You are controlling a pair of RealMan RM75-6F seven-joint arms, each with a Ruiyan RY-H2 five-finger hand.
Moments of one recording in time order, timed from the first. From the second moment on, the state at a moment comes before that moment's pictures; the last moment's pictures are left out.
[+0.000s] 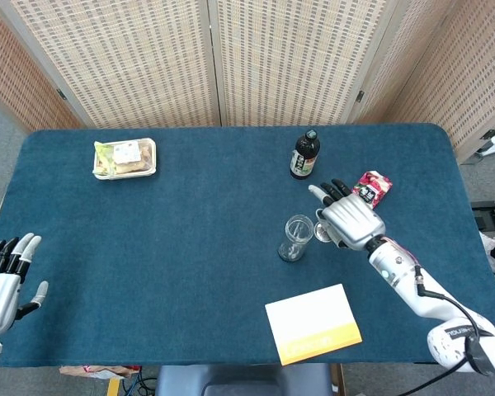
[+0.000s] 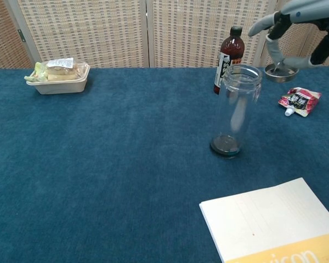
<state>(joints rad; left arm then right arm) -0.11 -1.14 -0.06 -1.57 1.53 1.53 0.08 0.88 -0.88 0.12 -2.00 -0.93 0.80 -0.53</state>
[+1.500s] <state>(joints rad) -0.10 -1.11 -0.06 -1.57 1.54 1.55 0.04 1.03 -0.95 0.08 -1.99 -0.77 0.82 -0.61</state>
